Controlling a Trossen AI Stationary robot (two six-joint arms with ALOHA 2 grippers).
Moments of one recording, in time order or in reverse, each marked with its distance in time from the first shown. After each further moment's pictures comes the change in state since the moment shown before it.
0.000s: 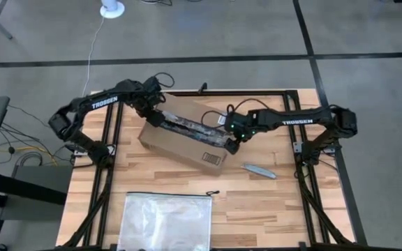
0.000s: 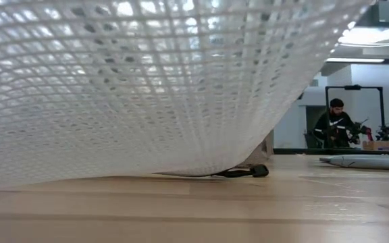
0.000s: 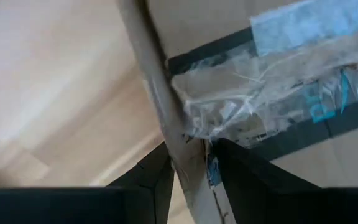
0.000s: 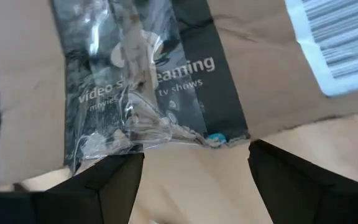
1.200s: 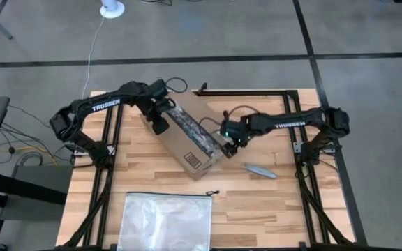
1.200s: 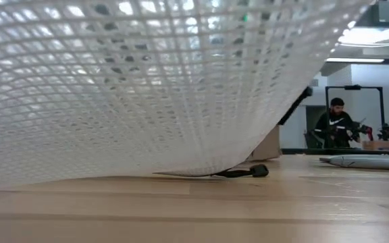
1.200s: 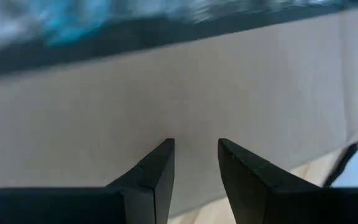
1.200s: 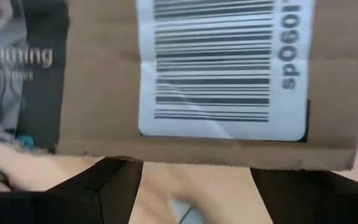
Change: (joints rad) left arm -0.145 0.011 0.081 -0.018 0.179 0.198; right arm 0.038 0.090 0.096 -0.108 0.033 0.181
